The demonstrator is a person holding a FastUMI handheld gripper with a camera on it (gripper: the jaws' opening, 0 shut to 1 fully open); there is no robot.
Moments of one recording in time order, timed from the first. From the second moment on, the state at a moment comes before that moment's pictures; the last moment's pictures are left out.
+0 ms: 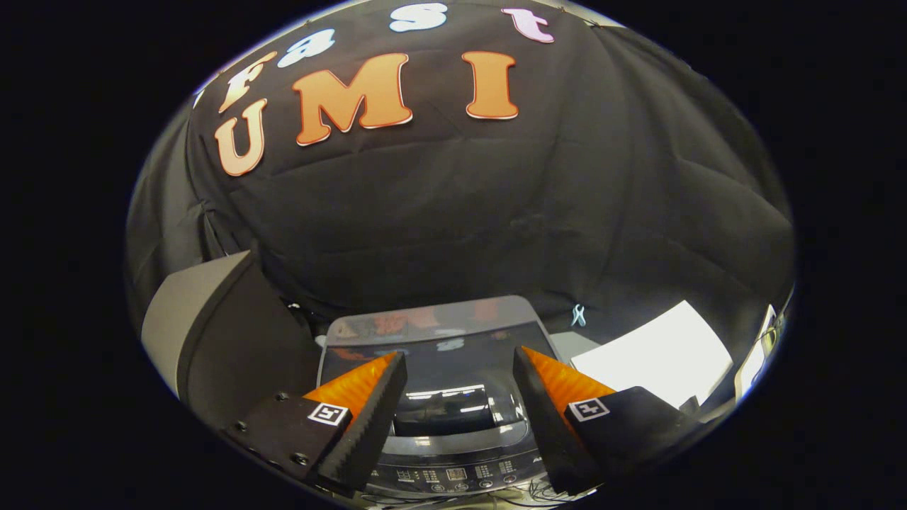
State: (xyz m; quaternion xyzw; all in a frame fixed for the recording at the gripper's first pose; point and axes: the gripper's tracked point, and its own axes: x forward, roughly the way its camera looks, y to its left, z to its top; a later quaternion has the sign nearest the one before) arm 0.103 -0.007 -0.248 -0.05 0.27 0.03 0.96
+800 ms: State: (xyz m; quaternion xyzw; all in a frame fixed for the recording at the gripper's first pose) arm 0.128 0.024 -0.064 -0.06 0.12 0.05 0.99
